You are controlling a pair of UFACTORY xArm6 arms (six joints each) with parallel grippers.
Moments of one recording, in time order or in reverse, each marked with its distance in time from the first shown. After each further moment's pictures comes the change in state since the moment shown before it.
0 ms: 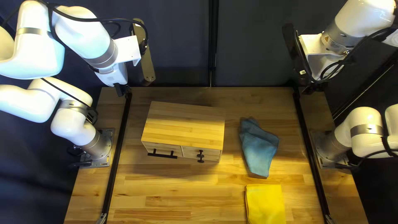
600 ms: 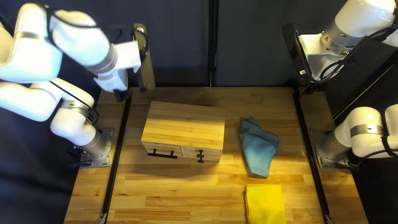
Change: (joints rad) left arm -0.212 0.024 -0.001 0.016 -0.004 -0.081; right arm 0.000 0.000 0.000 0.000 0.000 0.000
